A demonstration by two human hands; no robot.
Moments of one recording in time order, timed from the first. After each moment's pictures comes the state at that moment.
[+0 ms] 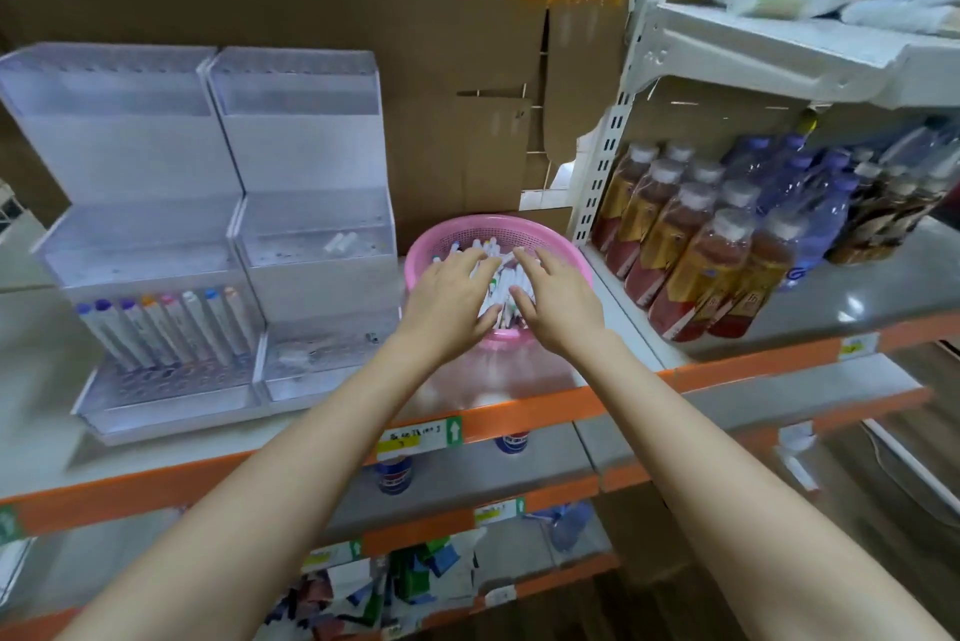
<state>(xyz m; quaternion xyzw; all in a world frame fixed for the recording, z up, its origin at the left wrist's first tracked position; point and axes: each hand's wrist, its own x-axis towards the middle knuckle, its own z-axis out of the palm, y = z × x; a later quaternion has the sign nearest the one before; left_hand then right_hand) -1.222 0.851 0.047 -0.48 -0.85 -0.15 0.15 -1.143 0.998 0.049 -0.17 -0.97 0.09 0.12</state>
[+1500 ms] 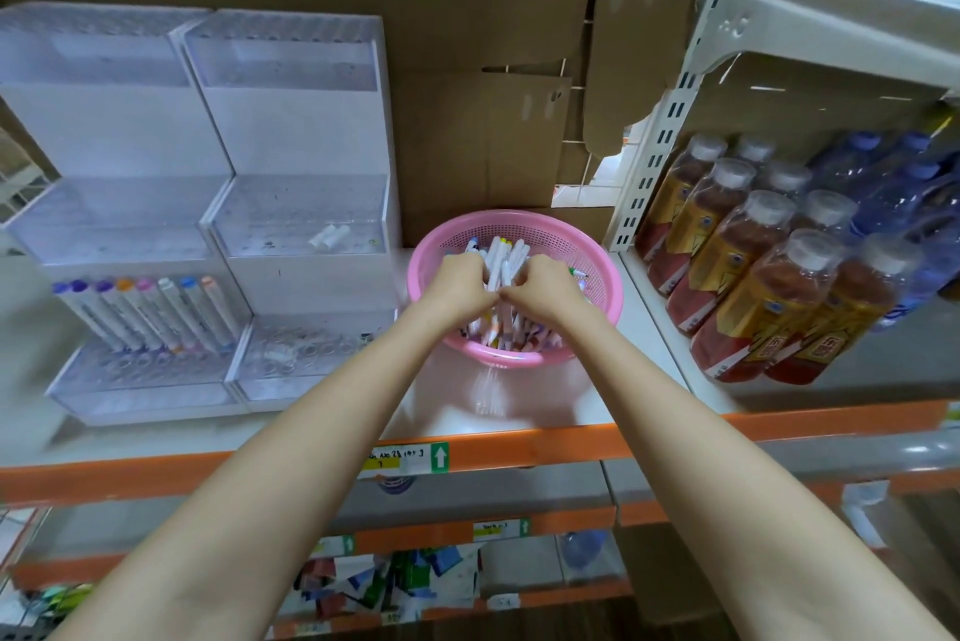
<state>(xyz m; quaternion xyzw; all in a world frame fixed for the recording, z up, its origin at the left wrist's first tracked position) -1.263 0.905 0.043 -0.27 -0.93 -0.25 -0.09 -1.214 1.020 0.041 -0.19 -0.94 0.28 -0.01</state>
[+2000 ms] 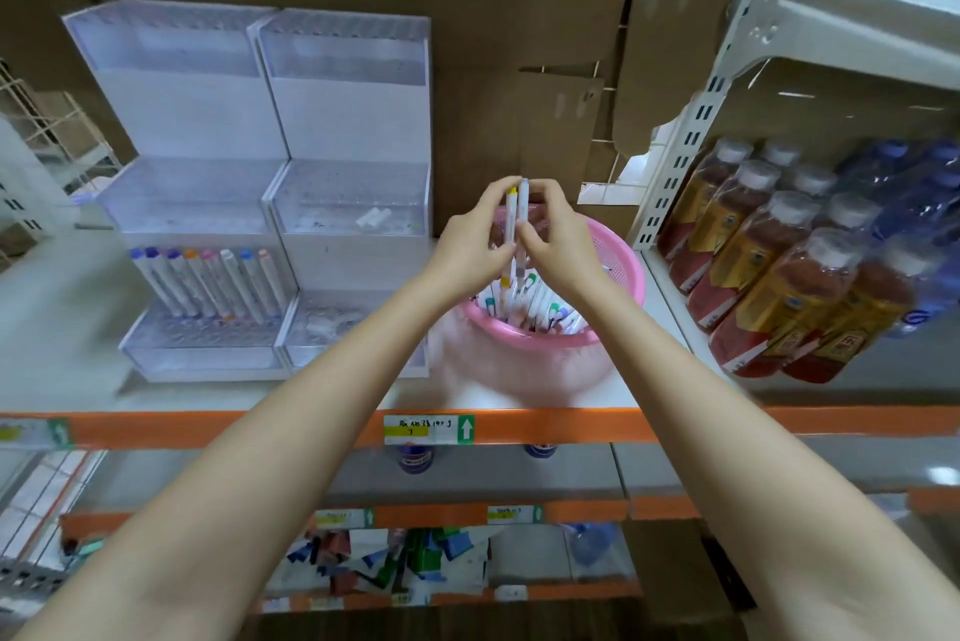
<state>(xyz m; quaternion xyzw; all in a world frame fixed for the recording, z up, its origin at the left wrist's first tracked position) -1.243 0.866 0.080 -0.32 -0.83 -0.45 0.01 -1.206 0.996 0.072 -0.03 -0.88 0.42 0.22</state>
